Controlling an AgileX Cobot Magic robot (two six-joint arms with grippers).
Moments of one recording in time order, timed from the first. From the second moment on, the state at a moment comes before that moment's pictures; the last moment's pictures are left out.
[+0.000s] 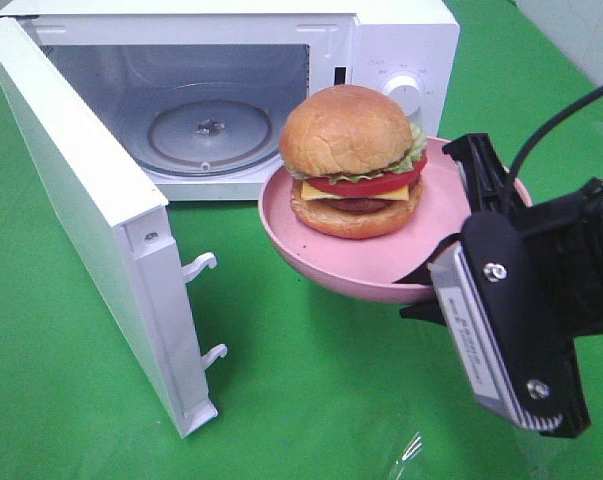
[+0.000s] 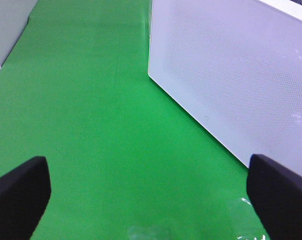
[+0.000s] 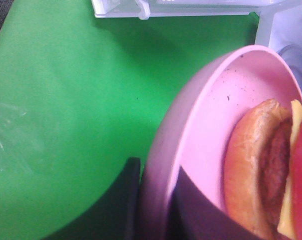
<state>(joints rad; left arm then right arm) 0.03 0.00 -0.52 -0.10 1.07 0.04 0.65 1.14 -0.55 0.46 0.29 -1.78</state>
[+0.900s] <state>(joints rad) 0.03 0.00 -0.52 -0.10 1.07 0.04 0.65 0.93 -0.31 -0.23 0.23 -0.84</state>
